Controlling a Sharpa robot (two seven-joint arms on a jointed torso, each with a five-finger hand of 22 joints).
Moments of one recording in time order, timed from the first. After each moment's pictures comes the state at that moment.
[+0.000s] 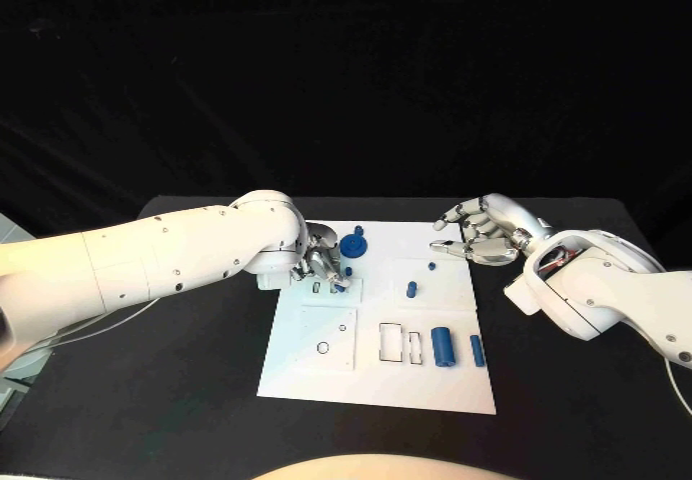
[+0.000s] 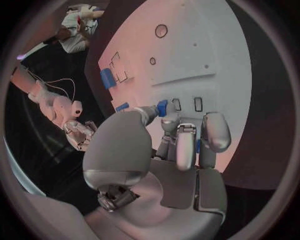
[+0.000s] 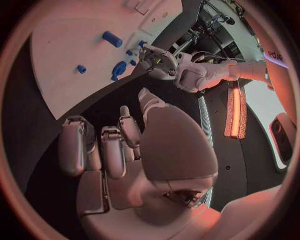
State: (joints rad) left arm 1.30 -0.68 -0.08 1.40 -1.02 0.24 -0.54; left_hand 1.29 -0.12 0.63 0.30 0.05 0.80 0.08 0.75 0.54 1.21 0.01 1.19 0.98 1.47 -0.04 1.51 1.31 0.11 1.30 0.07 1.37 1.14; right arm 1.29 -0.88 -0.14 1.63 -0.99 -0.46 -0.04; right_hand 1.38 -0.17 0.24 0.27 0.06 0.83 0.16 0.34 0.33 1.32 0.08 1.26 1.31 1.47 0.00 1.54 1.31 0.05 1.45 0.11 1.31 1.31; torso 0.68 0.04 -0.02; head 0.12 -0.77
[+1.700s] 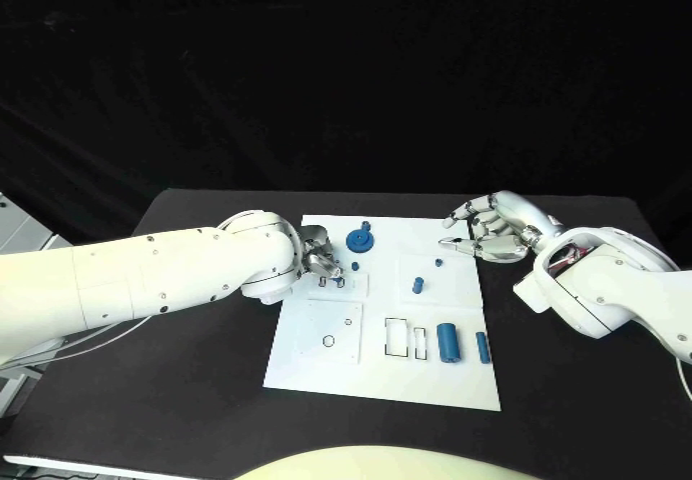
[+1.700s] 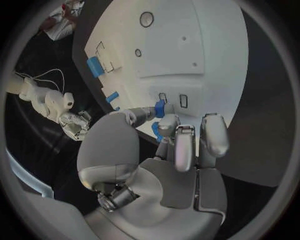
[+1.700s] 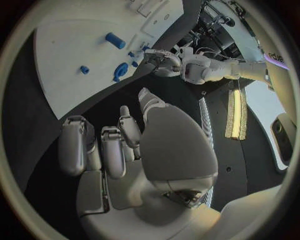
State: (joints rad) left arm 1.25 -0.77 -0.12 1.52 -1.09 -0.08 -0.58; left_hand 1.07 -0.19 0.81 0.17 0.22 0.83 0.07 0.80 0.72 1.29 -0.02 1.21 1.02 1.47 -0.07 1.53 1.31 0.10 1.32 0.04 1.39 1.17; right arm 1.28 -0.88 -0.14 1.62 -1.00 -0.45 -0.05; right_hand 1.38 -0.17 0.24 0.27 0.06 0.83 0.16 0.34 0.33 1.32 0.08 1.26 1.30 1.47 0.00 1.54 1.31 0.05 1.45 0.11 1.31 1.31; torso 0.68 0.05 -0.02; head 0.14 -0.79
